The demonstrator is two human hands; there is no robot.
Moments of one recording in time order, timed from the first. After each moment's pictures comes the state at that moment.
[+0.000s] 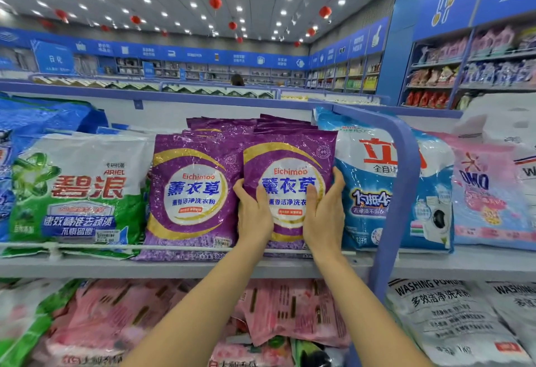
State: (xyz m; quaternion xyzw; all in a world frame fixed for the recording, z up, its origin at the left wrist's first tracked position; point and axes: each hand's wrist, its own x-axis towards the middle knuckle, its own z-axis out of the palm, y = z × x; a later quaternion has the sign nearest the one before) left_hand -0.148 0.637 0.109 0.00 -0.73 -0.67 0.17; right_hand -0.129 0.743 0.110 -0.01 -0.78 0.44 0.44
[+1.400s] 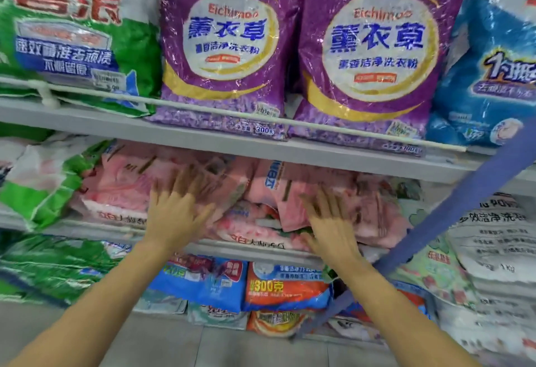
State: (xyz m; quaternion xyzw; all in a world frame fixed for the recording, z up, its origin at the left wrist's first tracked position) left_hand -0.105 0.442 -0.113 -0.03 -0.99 -0.06 0.12; right_hand -0.109 0.745 -0.126 0.14 -0.98 -0.05 0.12
